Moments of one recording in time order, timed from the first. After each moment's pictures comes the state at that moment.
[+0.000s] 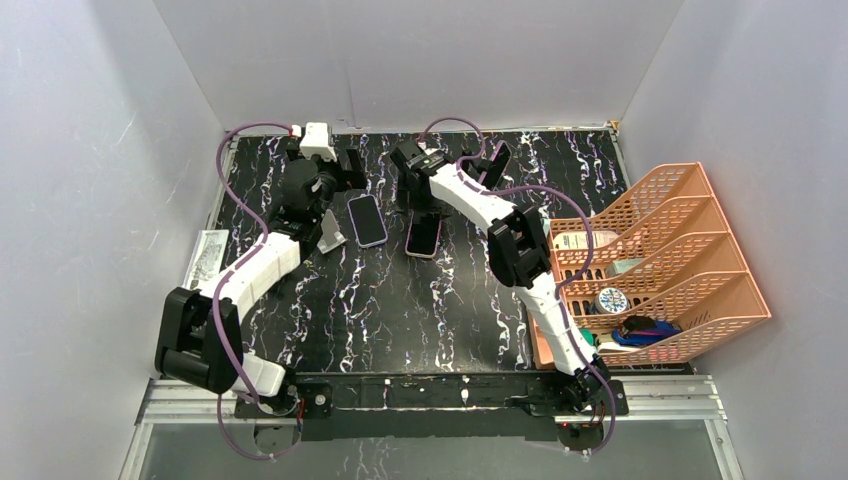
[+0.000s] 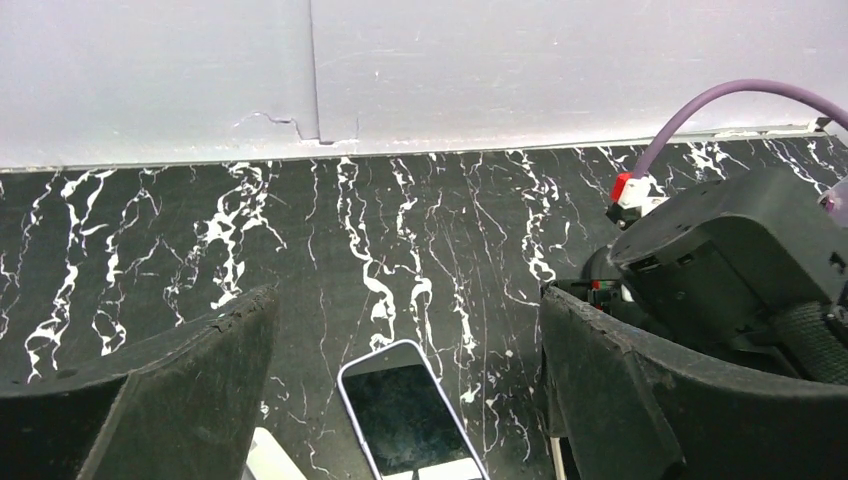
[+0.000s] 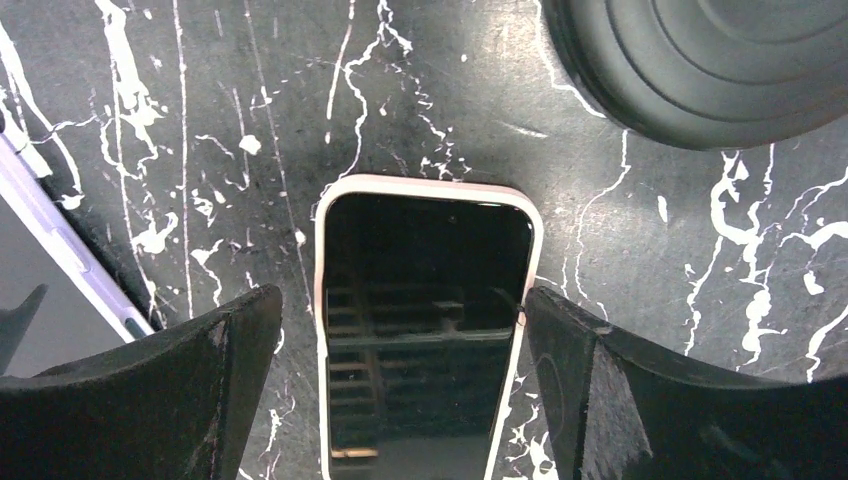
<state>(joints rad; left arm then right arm) -0.31 1.41 0.93 0.40 -0.14 -0.12 0.70 2.51 2.33 -1.01 0.27 0.70</state>
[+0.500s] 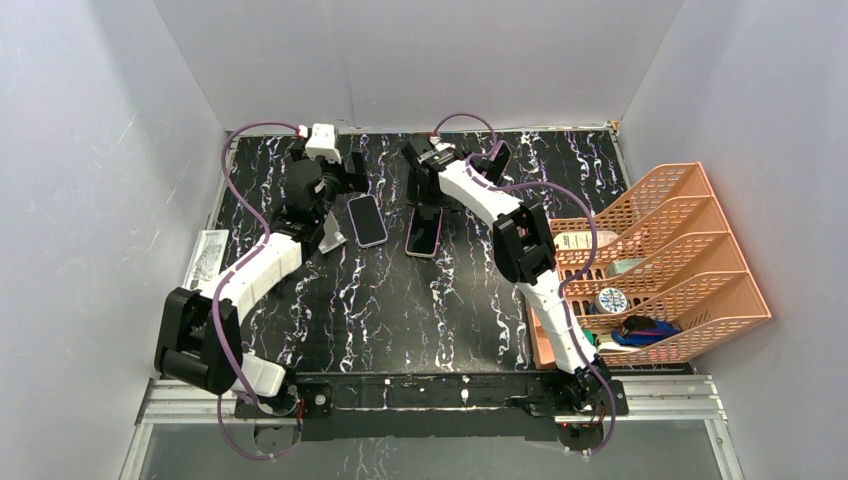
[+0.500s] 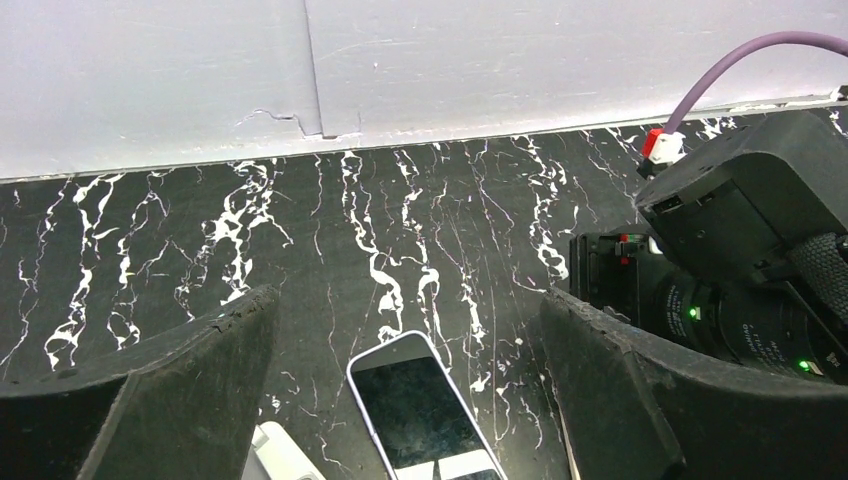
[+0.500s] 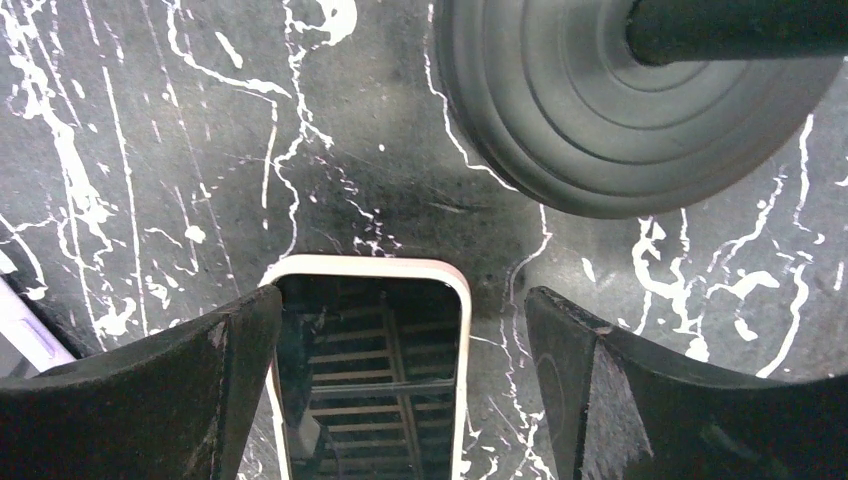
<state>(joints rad) -0.34 1.40 0.93 0.37 -0.15 -0.07 0.65 2.51 2.30 -0.97 0.32 0.69</state>
